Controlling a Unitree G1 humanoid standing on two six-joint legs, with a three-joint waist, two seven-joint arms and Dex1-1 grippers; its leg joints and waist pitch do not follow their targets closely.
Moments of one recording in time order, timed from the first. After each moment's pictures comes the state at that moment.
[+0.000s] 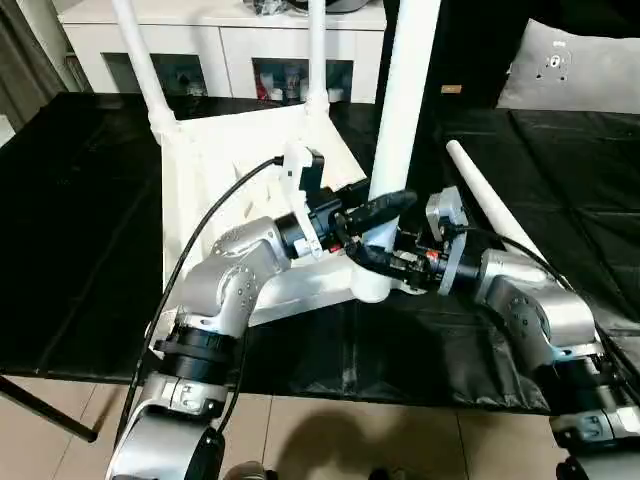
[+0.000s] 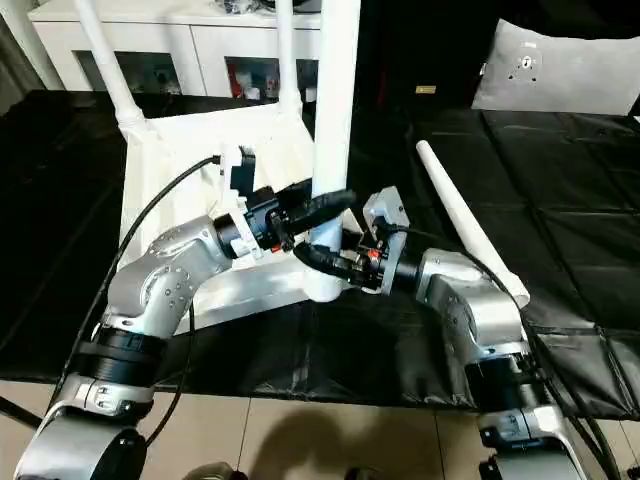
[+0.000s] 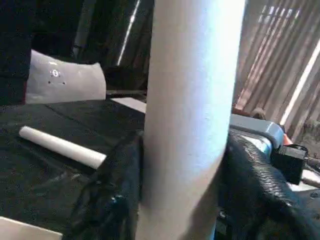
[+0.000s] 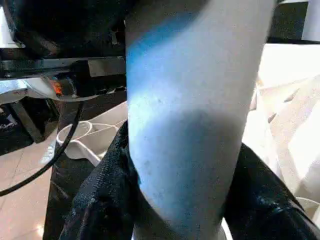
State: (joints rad) left arm -0.62 0.04 -0.04 0.26 -0.47 0.38 -0.86; right arm -0.48 -0.35 0.09 0.25 0.41 0.37 1.03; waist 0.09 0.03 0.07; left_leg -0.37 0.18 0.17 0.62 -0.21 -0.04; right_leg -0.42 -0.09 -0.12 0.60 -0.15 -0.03
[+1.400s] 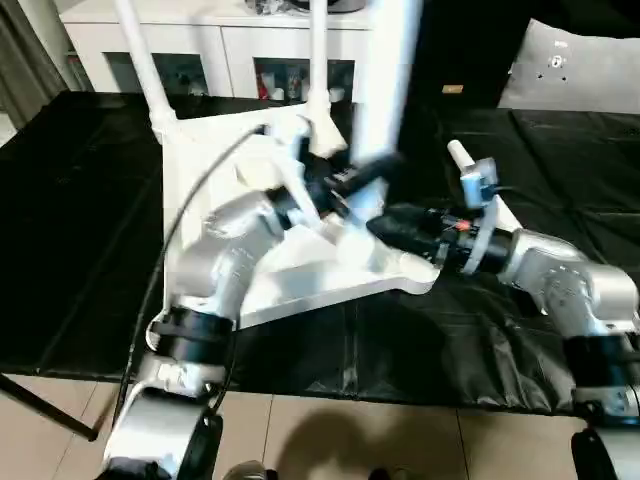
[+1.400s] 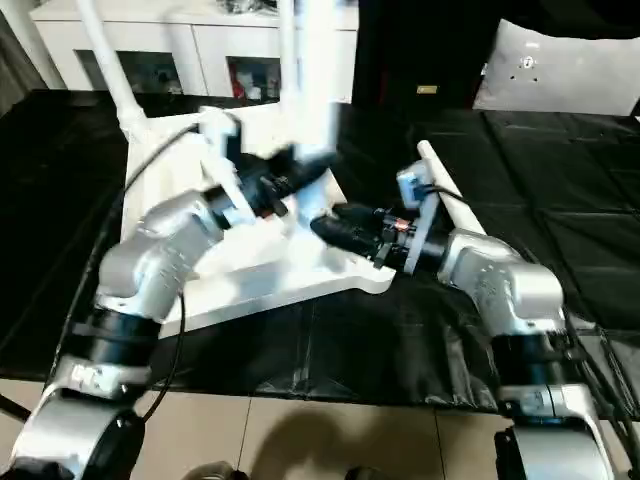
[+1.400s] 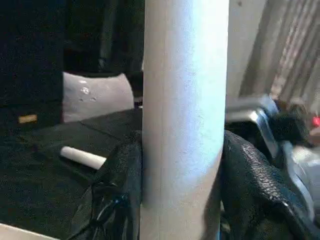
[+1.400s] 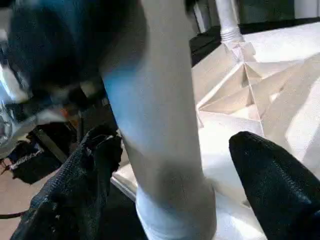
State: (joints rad) left arm -0.68 0.07 -0.08 0.24 -0.40 0.31 -0.76; right arm -0.60 -0.42 0.00 0.28 0.55 0.66 1.03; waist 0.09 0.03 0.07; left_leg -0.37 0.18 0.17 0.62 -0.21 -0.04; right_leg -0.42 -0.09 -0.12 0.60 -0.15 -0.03
